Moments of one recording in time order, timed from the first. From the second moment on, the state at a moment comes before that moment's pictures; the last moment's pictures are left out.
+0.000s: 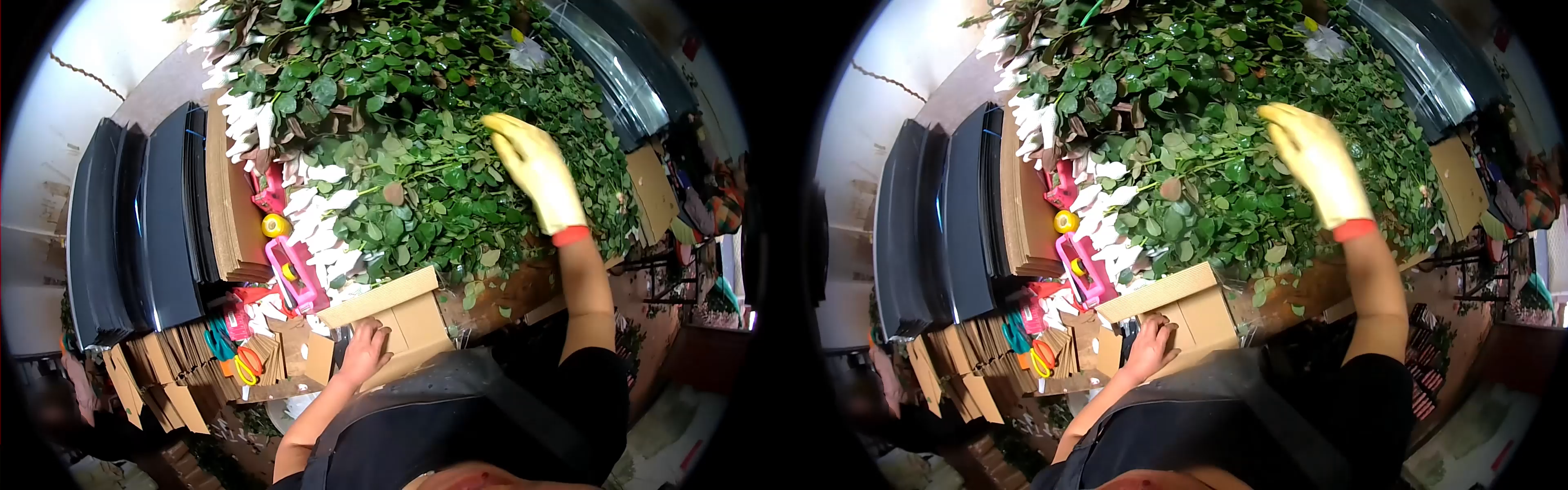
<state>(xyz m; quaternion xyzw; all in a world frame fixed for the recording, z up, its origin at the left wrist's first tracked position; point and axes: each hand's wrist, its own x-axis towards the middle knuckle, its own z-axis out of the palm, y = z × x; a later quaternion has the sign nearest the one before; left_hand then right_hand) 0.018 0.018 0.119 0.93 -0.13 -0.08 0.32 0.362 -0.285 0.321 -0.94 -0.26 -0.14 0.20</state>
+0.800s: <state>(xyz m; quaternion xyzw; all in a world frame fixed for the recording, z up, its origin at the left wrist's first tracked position) 0.018 0.022 0.114 0.93 -0.15 -0.05 0.33 0.287 -0.248 0.263 -0.91 -0.42 -0.02 0.04</state>
